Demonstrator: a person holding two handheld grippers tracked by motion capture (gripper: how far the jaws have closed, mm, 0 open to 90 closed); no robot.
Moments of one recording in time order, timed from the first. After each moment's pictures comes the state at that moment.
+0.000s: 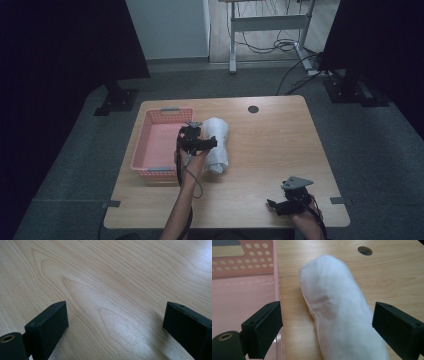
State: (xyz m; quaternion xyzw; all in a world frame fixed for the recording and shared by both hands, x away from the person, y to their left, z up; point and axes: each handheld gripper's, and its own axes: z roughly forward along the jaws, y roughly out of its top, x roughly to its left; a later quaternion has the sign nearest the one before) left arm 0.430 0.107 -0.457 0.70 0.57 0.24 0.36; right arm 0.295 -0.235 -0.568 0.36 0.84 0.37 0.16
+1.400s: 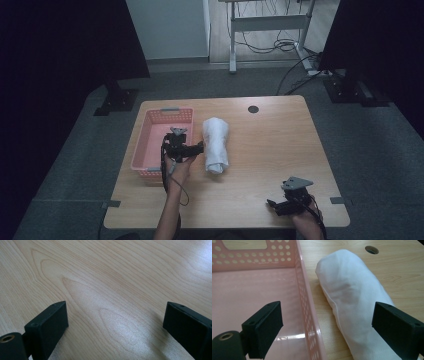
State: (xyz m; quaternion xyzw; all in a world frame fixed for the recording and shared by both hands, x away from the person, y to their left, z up) left arm 0.408 0.151 -0.460 0.69 0.57 0.24 0.37; right arm 0.294 -0.234 -0.568 0.36 0.84 0.37 0.17
